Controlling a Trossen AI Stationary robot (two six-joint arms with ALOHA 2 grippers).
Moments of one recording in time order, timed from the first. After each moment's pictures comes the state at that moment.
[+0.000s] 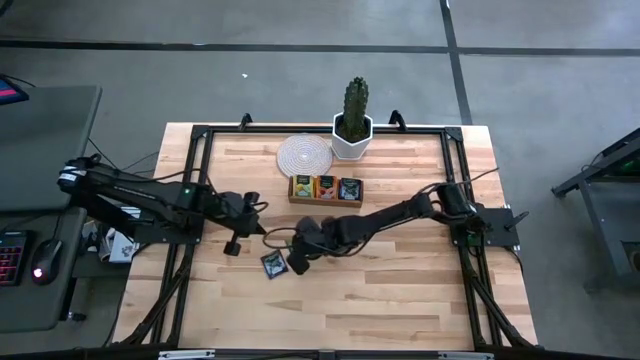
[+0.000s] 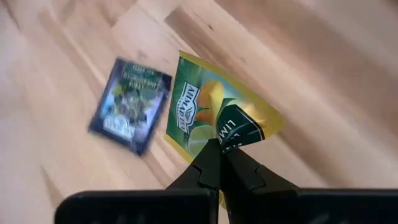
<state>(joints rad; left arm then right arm) -0.16 0.90 0.54 -0.38 0.04 0.10 0.22 2.17 1.68 -0.53 0.22 0.97</state>
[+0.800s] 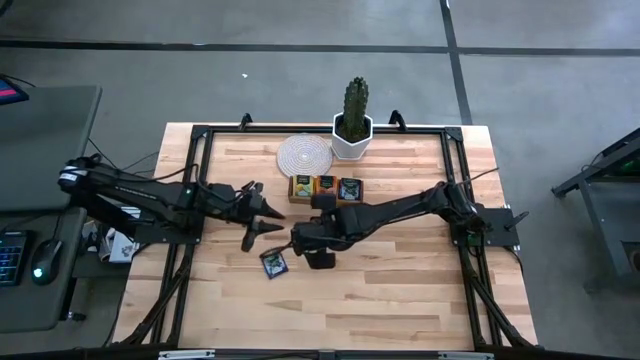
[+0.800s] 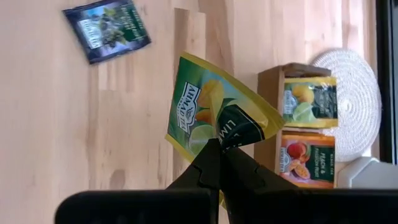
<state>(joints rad) -0.16 0.91 0.54 0.03 -0.04 -0.22 0.24 2.16 2.13 -1.17 0.38 0.13</state>
